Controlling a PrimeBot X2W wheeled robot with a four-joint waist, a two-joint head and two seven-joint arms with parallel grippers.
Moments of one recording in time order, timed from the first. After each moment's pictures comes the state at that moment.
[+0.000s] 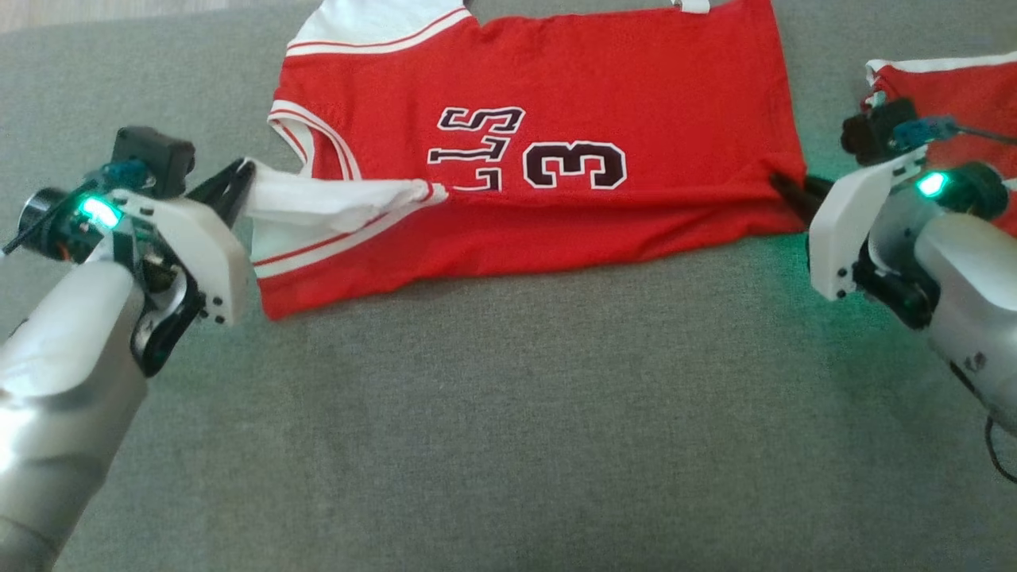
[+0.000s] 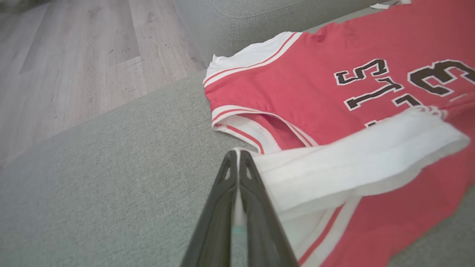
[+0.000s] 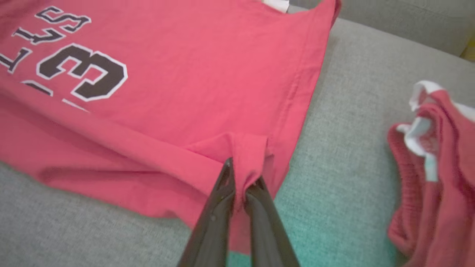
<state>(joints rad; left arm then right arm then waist) -0.82 0.50 -0.76 0.64 -0.66 -0.13 0.22 -0.97 -0.51 1.18 0.86 0.97 0.13 0.14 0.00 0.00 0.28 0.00</state>
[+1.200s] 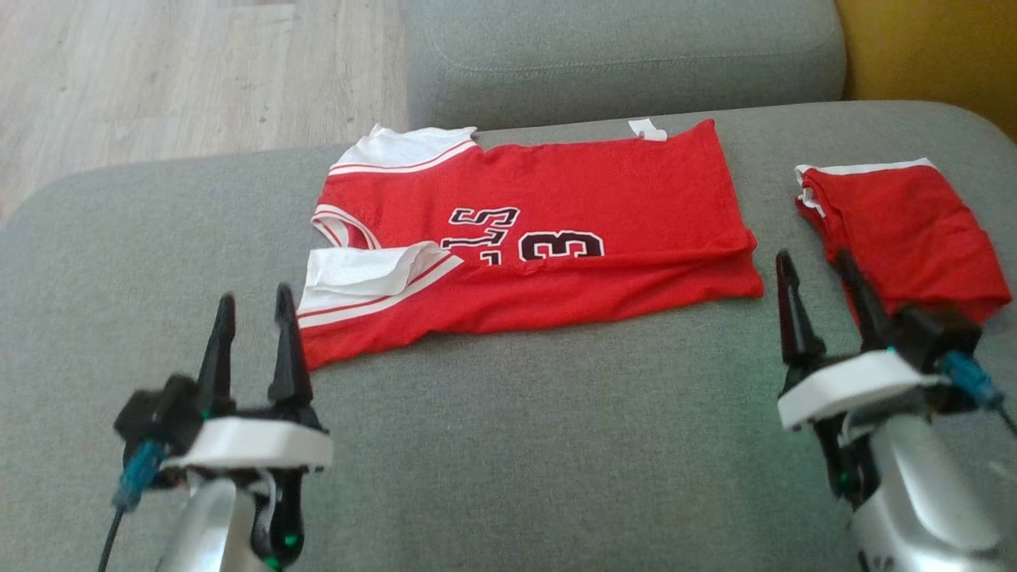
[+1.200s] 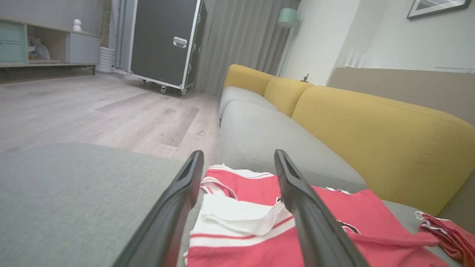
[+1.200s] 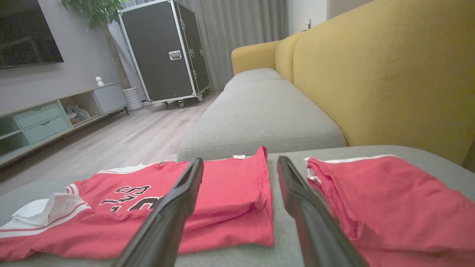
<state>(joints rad) -0.22 0.09 -0.14 0.39 -0.44 -0.07 -0.26 -0.30 -0.15 0.11 0.54 0.28 0.13 -0.25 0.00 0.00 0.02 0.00</state>
